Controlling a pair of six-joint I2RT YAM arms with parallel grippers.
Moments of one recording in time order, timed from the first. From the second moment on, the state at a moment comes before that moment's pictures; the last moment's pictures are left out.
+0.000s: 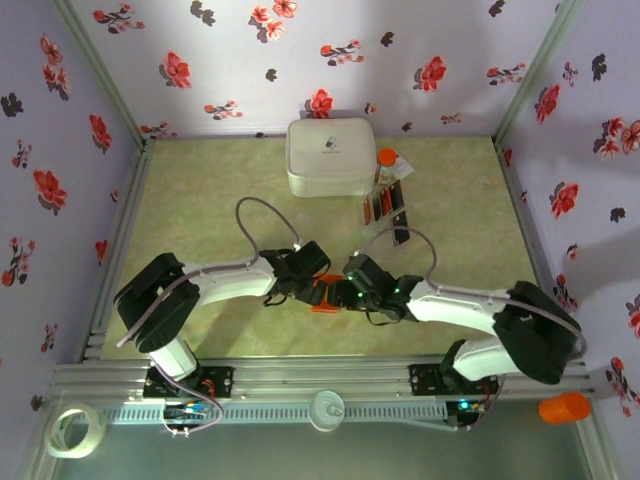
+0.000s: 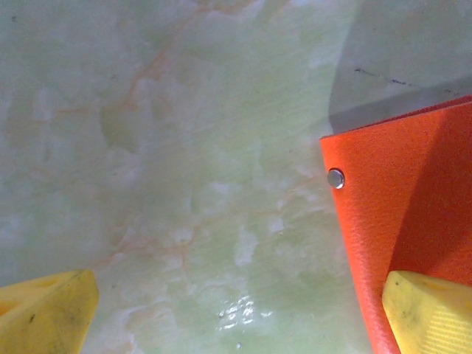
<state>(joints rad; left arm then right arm) -0.97 1.65 0.95 -0.55 -0.27 -0.52 0.90 1.27 0.60 -0.23 -0.06 0.93</state>
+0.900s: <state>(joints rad) -0.29 0.90 0.62 -0.15 -0.59 -0.25 0.19 1.00 0.81 -0.57 0.51 0.61</state>
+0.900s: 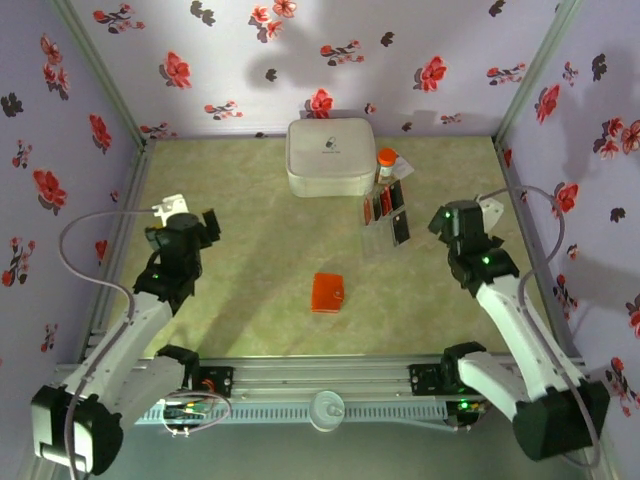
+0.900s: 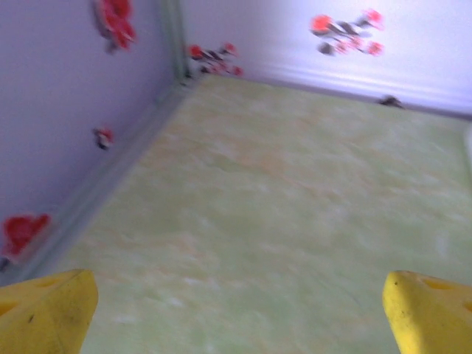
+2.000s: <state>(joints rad) -0.06 1.54 0.37 0.79 -0.33 0.01 0.03 1.56 0.36 0.78 0.33 0.18</state>
